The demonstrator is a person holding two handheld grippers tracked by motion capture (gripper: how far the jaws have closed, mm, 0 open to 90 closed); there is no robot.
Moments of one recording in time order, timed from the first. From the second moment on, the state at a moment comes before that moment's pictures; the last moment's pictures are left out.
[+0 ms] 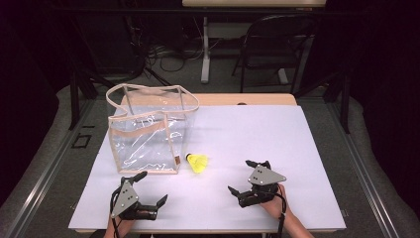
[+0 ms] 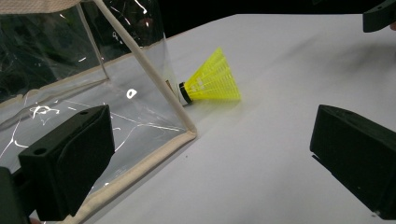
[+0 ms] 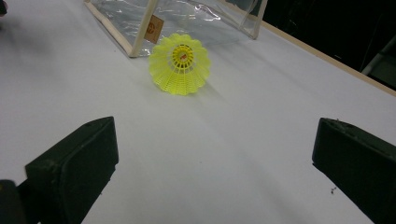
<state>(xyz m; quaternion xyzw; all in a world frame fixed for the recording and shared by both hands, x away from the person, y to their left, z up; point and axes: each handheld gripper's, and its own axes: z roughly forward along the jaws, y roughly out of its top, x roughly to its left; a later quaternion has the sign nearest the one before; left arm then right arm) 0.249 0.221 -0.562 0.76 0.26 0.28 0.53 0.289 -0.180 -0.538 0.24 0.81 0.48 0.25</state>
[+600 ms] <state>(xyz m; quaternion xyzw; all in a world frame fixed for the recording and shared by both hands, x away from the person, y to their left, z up) 0.249 0.220 -0.562 0.76 0.26 0.28 0.53 0.307 -0.156 -0.540 0.22 0.82 0.48 0.22</state>
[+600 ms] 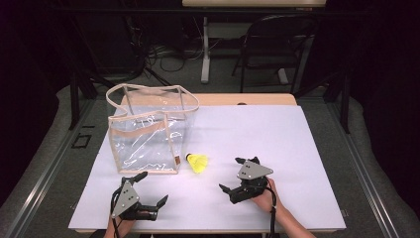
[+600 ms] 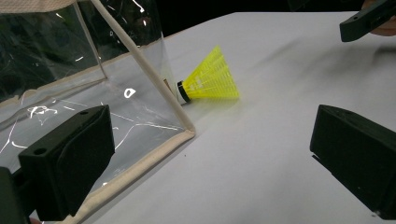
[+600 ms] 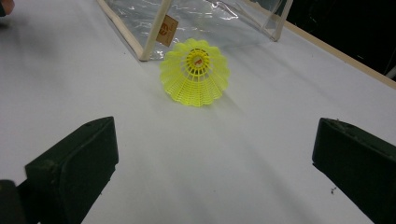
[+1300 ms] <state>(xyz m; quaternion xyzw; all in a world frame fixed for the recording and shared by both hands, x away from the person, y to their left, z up) 0.249 0.220 -0.562 0.76 0.26 0.28 0.53 0.334 -0.134 -0.539 0.22 0.84 0.47 0.20</state>
